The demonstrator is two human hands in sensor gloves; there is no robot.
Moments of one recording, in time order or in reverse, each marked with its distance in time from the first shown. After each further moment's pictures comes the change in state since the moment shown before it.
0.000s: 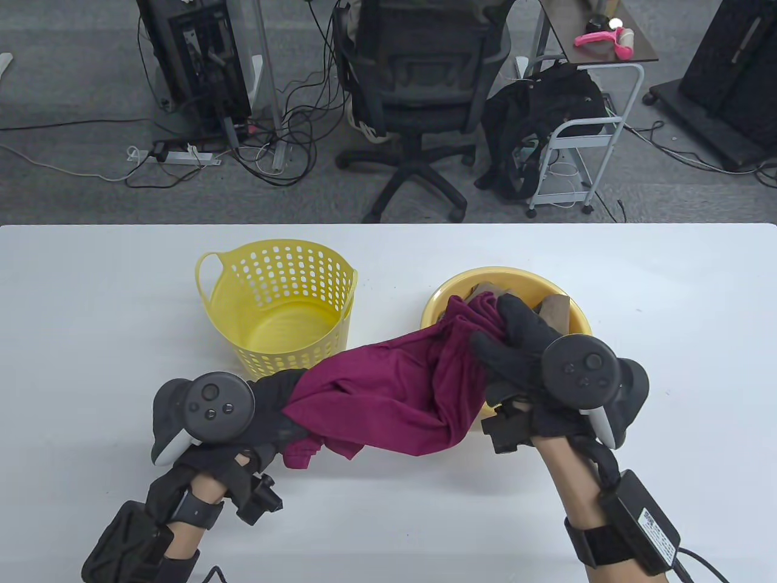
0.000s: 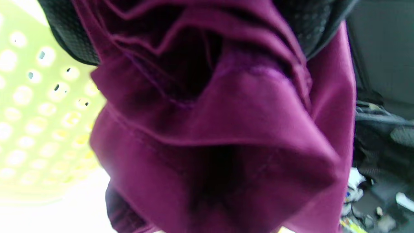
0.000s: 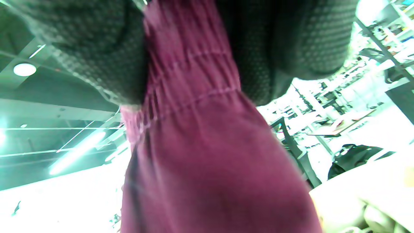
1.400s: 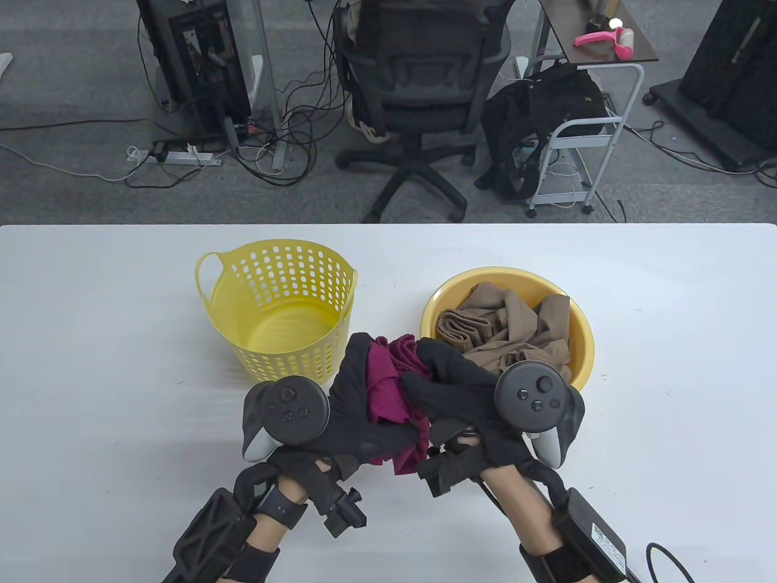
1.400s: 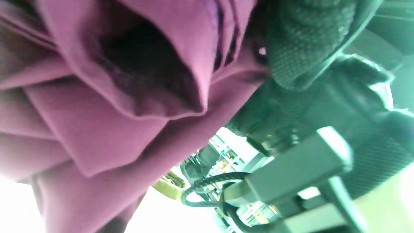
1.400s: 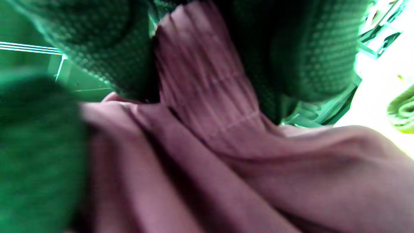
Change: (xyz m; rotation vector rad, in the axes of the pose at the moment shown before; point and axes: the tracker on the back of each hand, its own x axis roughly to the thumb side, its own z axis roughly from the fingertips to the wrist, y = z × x) left_hand 0.048 -0.069 -0.030 -0.073 -0.219 0.253; right_hand 0.024 0.054 0.029 0.183 0.003 -0.425
